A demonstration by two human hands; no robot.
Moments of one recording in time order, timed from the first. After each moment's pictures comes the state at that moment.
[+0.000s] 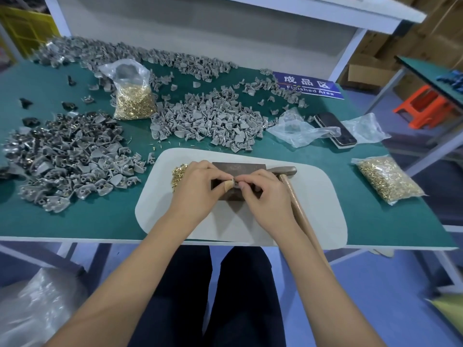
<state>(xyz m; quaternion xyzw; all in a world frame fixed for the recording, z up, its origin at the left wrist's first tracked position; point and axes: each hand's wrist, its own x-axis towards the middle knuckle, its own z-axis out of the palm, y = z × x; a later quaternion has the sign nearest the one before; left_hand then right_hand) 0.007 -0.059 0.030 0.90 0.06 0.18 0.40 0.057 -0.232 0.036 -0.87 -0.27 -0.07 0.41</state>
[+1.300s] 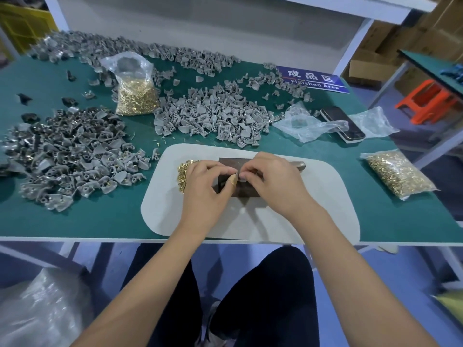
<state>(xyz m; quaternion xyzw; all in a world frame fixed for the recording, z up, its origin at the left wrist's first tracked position) 0.000 -0.070 0.006 0.86 0.09 0.29 0.42 0.082 -0.221 0.062 -0.91 -0.35 -0.04 0.22</state>
